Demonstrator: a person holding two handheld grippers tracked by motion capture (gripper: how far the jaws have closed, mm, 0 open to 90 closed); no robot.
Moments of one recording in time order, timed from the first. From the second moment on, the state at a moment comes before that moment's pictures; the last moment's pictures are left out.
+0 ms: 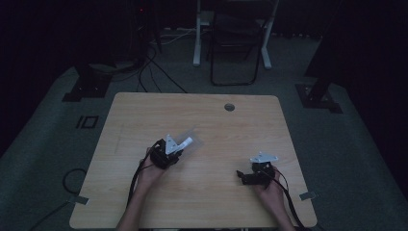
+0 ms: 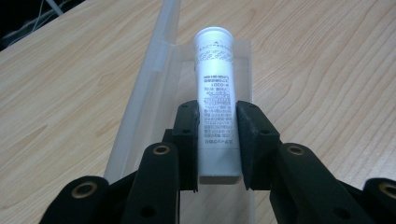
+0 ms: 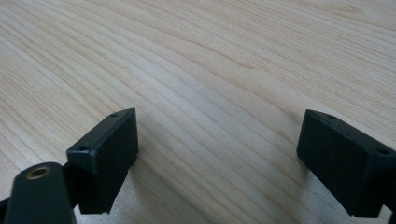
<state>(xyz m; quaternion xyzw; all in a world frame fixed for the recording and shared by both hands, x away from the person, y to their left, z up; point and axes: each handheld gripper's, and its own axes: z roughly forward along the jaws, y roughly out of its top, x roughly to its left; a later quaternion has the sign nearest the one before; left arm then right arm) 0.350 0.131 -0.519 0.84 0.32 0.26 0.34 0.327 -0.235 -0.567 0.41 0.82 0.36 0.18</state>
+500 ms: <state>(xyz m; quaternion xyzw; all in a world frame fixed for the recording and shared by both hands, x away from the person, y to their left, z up) 0.349 0.129 -0.522 0.84 0.32 0.27 0.33 0.327 -0.235 -0.567 0.41 0.82 0.36 0.18</state>
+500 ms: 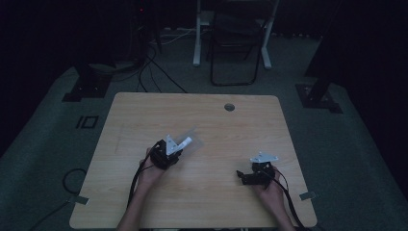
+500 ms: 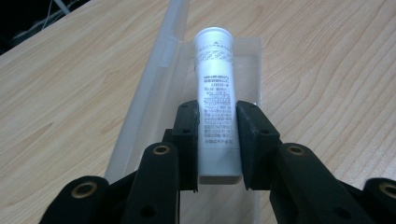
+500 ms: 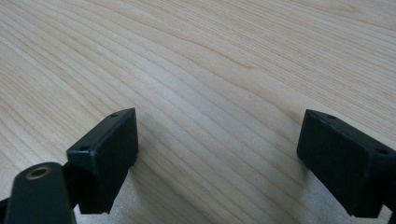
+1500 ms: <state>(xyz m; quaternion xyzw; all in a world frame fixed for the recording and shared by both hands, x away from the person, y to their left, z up) 0.345 0.123 -0.534 0.85 0.31 0.31 0.28 0.327 -0.235 -0.567 0.41 0.82 0.36 0.18</state>
